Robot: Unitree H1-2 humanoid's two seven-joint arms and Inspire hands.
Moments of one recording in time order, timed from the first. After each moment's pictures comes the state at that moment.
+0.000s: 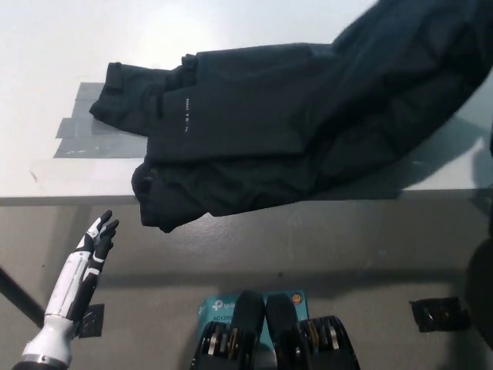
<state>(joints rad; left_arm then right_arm) -0.02 0.23 0.04 -0.13 0.11 0.06 -0.08 -1.17 -0.18 -0.42 0.60 0.56 0.19 -0.22</state>
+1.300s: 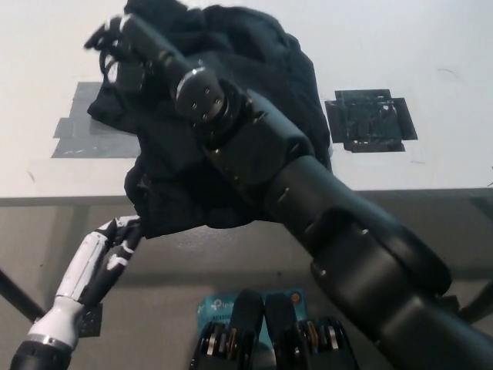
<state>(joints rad) -0.07 0.28 -0.03 -0.19 0.16 0.09 -0.12 -1.39 0.23 0.44 1.24 -0.06 0.00 -0.01</state>
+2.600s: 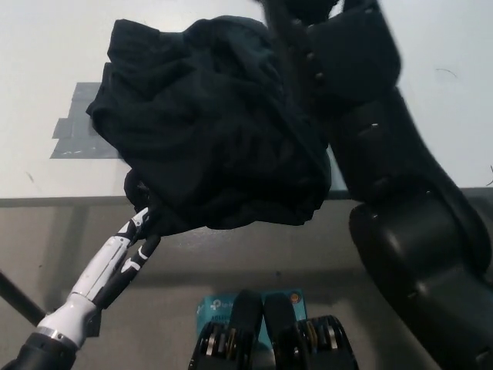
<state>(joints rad) -0.10 0.33 -0.09 -0.19 0.18 0.12 -0.21 -1.42 0.09 -0.02 0.47 0.09 0.21 0.36</state>
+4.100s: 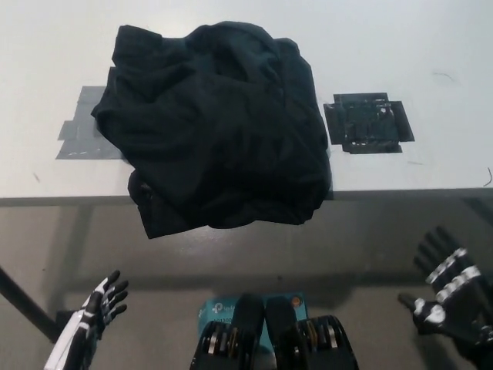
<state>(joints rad) 0.14 0.22 0.07 -0.05 -0.08 -0.01 -0.23 0.04 -0.09 -0.18 -0.01 0.37 0.06 0.38</state>
